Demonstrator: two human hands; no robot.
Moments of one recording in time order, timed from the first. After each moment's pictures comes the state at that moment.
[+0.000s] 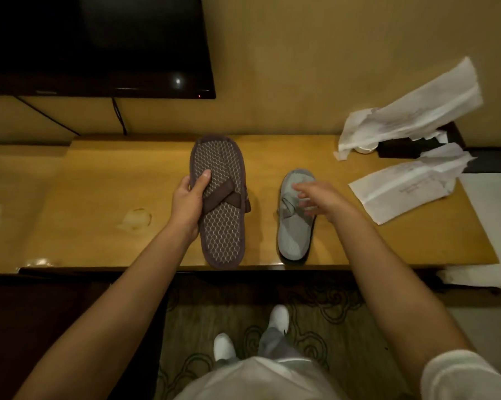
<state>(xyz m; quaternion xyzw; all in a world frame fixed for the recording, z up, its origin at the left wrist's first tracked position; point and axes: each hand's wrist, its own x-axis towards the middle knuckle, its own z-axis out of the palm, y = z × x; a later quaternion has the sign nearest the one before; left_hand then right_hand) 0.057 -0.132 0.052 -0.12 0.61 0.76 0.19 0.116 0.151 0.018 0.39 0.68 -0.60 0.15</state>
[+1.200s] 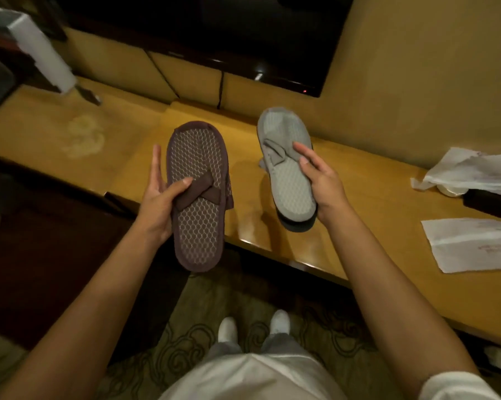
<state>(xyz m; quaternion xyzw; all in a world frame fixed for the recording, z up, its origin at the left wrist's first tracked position) 0.107 -0.331 0.072 -0.09 0.52 0.85 0.06 0.078 -0.023 0.073 0.11 0.61 -0.78 0.04</state>
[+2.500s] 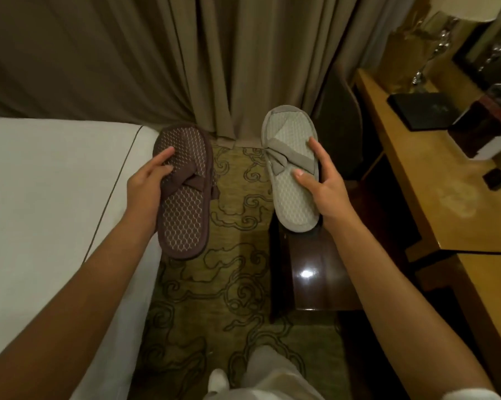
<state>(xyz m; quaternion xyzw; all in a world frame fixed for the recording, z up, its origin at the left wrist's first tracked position) 0.714 -0.846 0.108 -0.46 0.43 0.58 -0.51 0.402 -0.734 0.119 -0.40 0.57 -0.60 0.40</state>
